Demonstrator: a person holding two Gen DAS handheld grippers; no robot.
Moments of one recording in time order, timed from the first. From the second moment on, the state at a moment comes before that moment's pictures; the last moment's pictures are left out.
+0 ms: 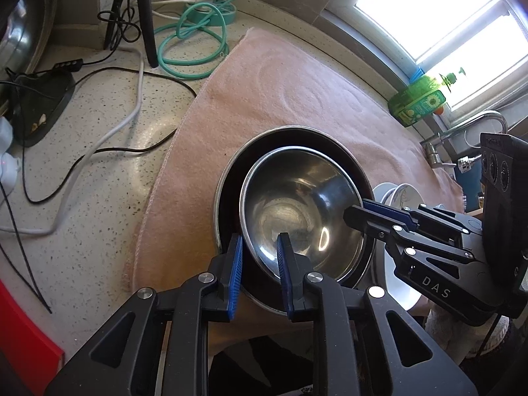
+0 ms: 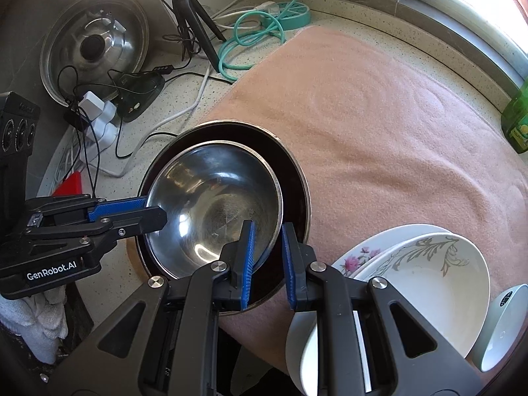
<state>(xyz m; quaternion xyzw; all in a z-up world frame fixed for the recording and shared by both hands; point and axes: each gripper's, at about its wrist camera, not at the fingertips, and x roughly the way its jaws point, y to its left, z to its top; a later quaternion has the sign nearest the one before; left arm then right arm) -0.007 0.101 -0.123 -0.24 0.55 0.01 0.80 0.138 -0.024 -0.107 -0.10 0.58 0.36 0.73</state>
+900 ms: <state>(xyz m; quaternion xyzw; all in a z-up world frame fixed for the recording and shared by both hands) -0.025 0.119 -0.094 -0.27 0.49 0.04 0.83 0.151 -0.077 -0.069 0.05 0.56 0.36 0.74</state>
